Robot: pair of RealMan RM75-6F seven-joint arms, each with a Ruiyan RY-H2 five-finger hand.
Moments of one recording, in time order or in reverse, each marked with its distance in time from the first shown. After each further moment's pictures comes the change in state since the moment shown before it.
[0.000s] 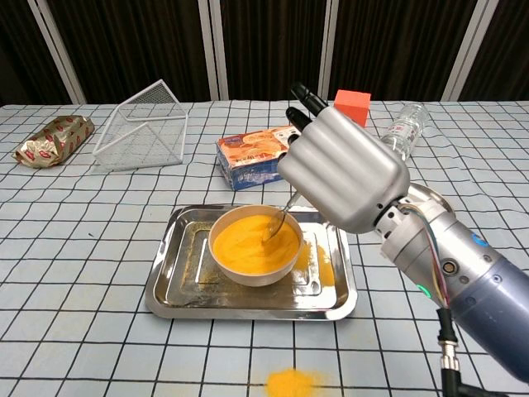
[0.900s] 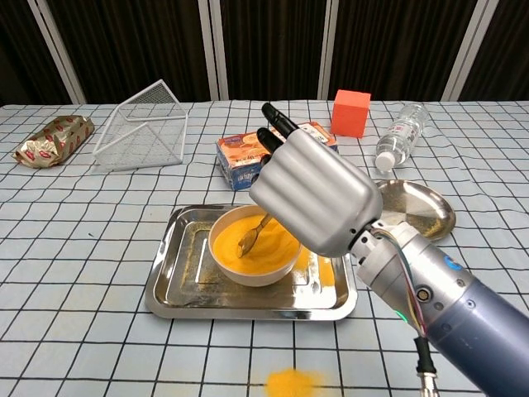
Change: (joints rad) left arm 0.000 0.001 0.000 0.000 0.001 -0.001 -0.006; right arm 0.009 -0.055 -0.025 0.056 -0.035 -0.015 0.011
